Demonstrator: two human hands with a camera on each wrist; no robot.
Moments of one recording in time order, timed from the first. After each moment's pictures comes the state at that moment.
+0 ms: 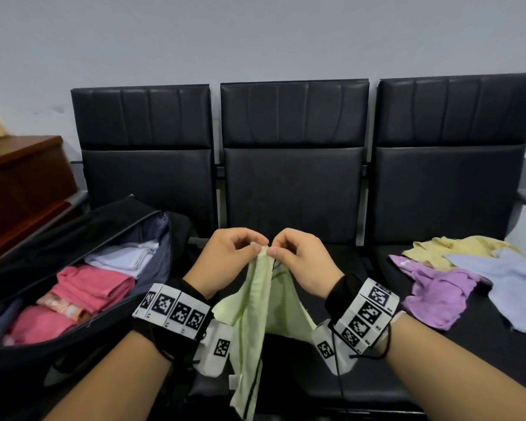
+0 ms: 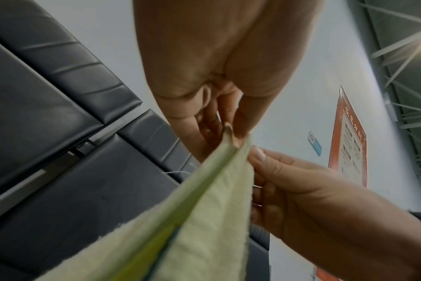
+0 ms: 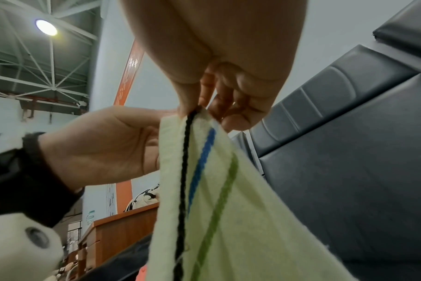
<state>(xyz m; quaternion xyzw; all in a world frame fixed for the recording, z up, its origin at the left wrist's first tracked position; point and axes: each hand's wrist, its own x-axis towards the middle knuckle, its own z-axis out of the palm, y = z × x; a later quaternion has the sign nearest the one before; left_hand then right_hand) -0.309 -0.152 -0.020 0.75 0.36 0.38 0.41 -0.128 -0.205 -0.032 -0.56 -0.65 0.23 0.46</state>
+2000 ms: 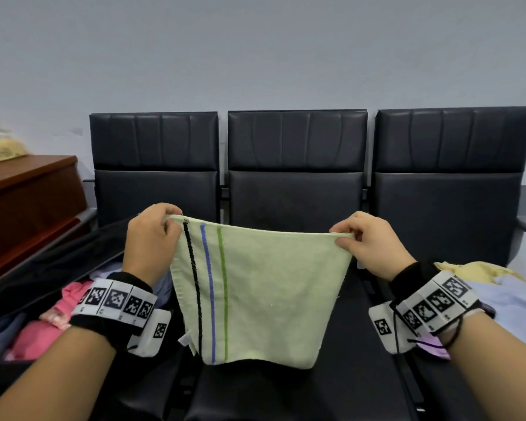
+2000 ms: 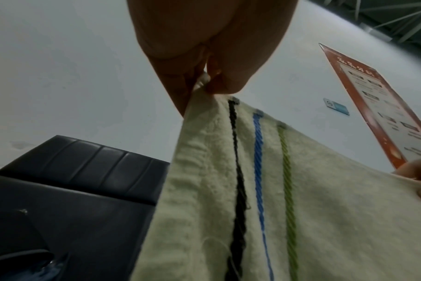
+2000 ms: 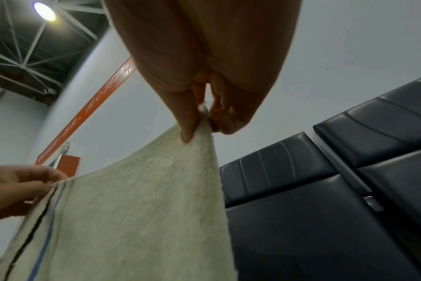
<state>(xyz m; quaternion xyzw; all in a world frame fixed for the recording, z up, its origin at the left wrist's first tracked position) -0.394 -0.102 0.023 0.71 0.48 0.51 0.01 -0.022 -0.215 0.029 -0.64 -0.66 0.06 0.39</state>
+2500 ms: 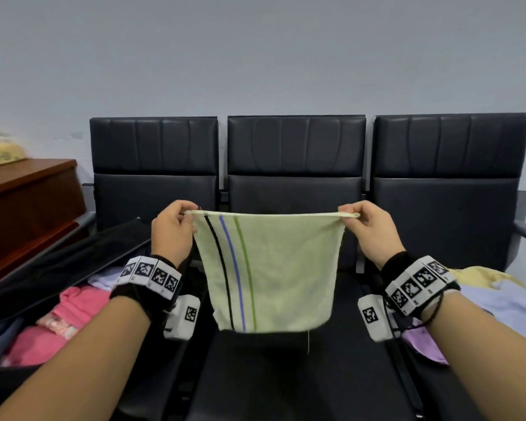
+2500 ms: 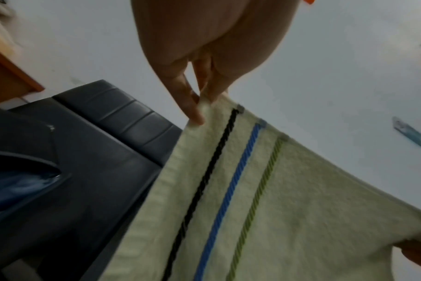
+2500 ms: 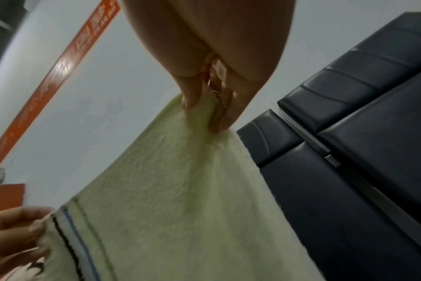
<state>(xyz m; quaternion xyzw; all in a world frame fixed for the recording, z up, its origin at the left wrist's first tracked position) -0.366 -0.054 0.010 0.66 0.48 0.54 0.18 -0.001 -0.175 0.019 -0.60 -0.55 0.13 0.57</state>
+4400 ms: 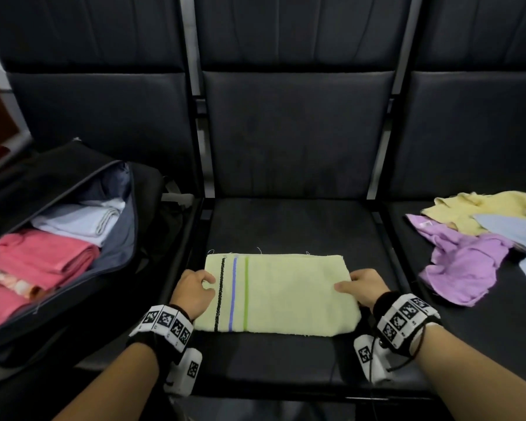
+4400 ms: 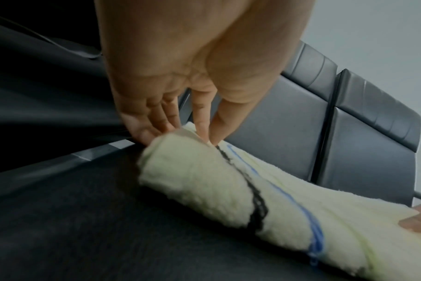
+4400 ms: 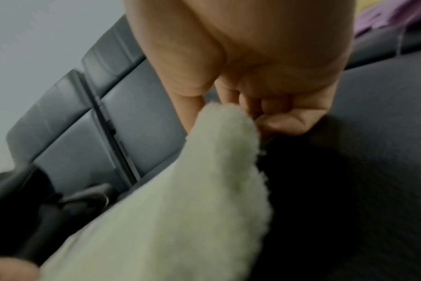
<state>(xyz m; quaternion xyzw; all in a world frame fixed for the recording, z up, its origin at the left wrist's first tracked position) -0.347 -0.074 -0.256 0.67 0.66 0.09 0.32 0.020 -0.176 -0.263 -0.81 -0.31 0.41 0.28</state>
